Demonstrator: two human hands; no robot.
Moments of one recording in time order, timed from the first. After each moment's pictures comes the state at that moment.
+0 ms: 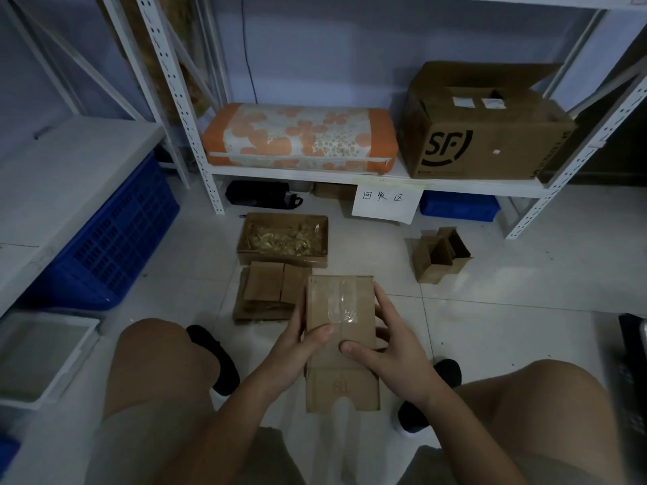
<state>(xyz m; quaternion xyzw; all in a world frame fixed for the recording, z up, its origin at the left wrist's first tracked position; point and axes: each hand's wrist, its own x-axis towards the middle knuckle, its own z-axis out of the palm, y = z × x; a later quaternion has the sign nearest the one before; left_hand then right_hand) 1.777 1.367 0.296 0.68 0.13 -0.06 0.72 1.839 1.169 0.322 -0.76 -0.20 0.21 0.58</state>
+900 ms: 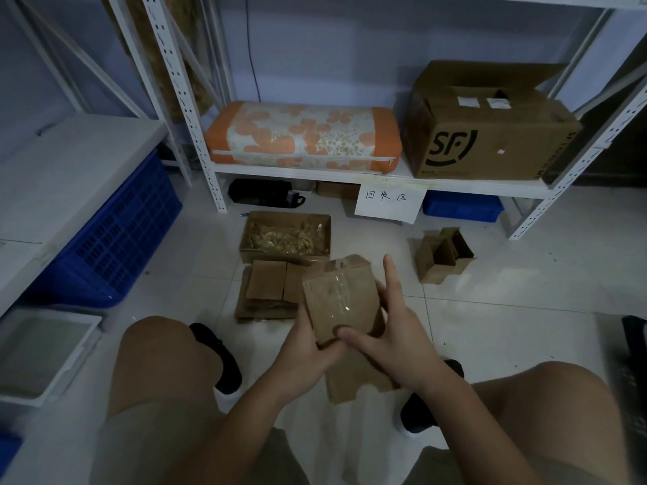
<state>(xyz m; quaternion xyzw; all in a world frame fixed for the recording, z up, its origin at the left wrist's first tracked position) 1.775 1.354 0.305 0.73 0.10 0.00 0.67 1.848 1.187 0.348 -0.83 -0.23 0.16 0.48</state>
